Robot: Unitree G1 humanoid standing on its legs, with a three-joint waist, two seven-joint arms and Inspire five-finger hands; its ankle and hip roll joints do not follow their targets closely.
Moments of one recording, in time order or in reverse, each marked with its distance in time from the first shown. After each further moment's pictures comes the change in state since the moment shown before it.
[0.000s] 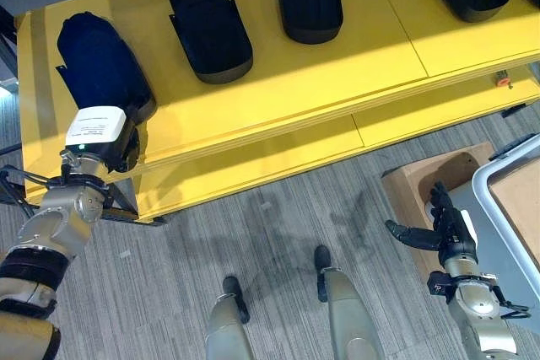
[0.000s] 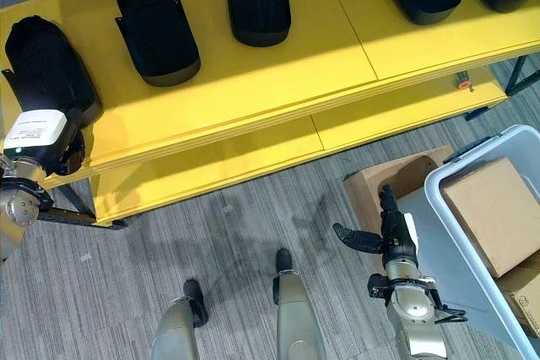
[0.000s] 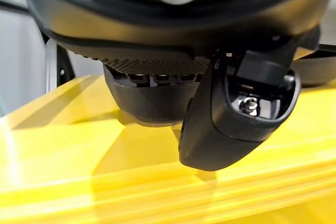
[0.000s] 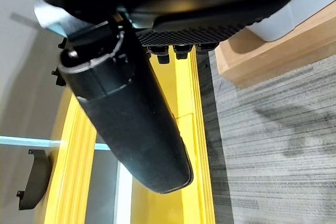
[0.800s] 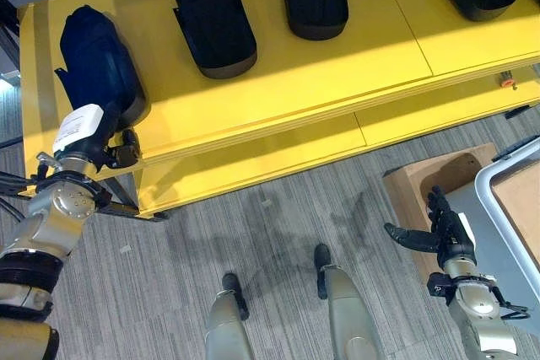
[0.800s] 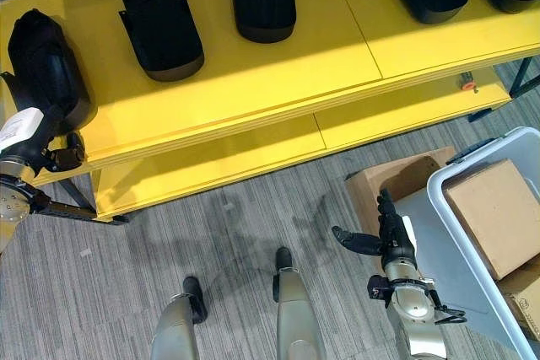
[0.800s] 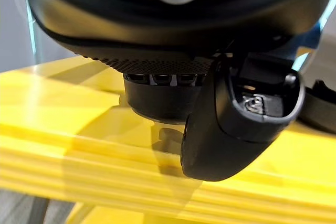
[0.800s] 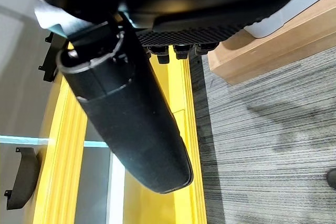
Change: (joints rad) left arm 0.014 -0.005 0.071 0.000 -0.187 0.015 -0.061; right arm -0.002 0.013 -0.016 -0.001 -0.003 0.045 0.021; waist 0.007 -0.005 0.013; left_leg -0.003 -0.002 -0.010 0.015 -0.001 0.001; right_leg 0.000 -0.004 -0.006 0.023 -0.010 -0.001
